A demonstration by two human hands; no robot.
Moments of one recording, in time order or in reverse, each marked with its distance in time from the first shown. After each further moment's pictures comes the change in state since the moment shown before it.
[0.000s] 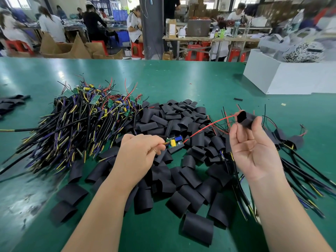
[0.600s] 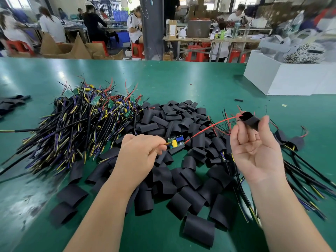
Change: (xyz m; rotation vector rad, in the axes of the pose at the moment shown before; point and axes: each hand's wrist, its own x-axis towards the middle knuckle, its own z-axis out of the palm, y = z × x) left_hand 0.000 0.003 0.001 0.021 0.058 0.030; right_hand -0.005 -0.001 -0.001 0.019 -0.009 0.002
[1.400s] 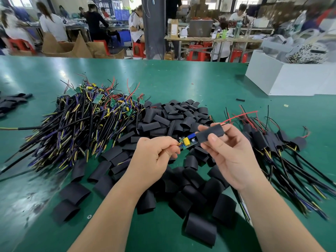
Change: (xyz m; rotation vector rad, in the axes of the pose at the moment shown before) left_hand 0.002 0.014 0.008 -0.374 -0.048 0.002; right_hand -0.013 0.034 -0.001 -0.550 -0.417 -0.021
